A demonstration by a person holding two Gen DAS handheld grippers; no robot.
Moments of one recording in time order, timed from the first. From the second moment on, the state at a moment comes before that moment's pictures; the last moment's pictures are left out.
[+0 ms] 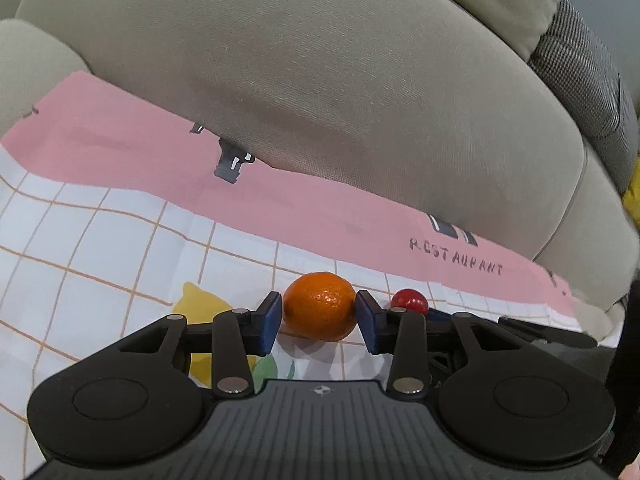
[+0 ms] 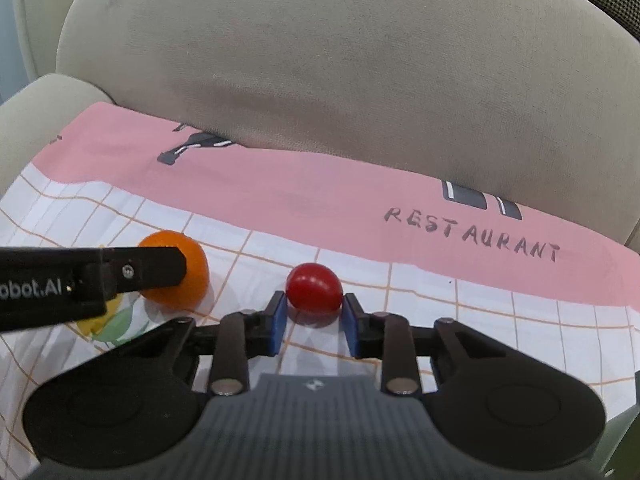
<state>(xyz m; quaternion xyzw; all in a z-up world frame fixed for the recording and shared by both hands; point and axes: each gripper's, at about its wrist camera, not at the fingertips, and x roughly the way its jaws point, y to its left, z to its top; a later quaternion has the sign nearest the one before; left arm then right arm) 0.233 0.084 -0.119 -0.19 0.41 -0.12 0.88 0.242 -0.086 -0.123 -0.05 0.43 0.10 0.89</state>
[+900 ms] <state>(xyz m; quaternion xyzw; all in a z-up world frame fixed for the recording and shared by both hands) 0.220 0.071 -0.113 -0.17 0.40 -0.11 0.90 0.194 -0.092 -0.100 -0.04 0.42 0.13 0.90</state>
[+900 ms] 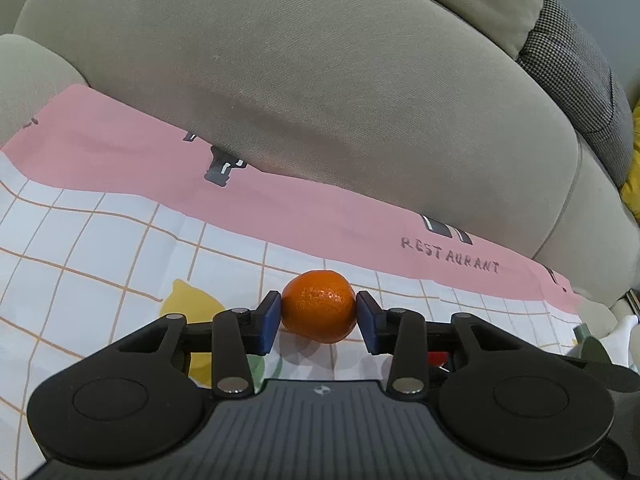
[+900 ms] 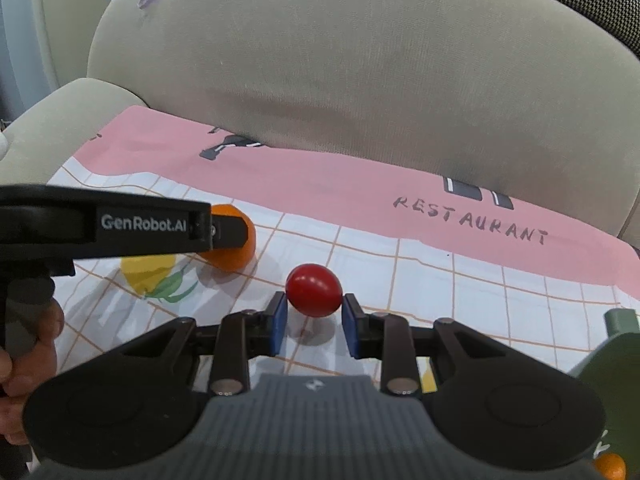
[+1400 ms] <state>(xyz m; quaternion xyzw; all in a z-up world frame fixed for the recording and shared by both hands) 0.174 0.065 -0.075 -0.16 0.39 -0.14 0.90 0.143 -0.108 -0.061 -0.04 0.39 0.14 0.91</state>
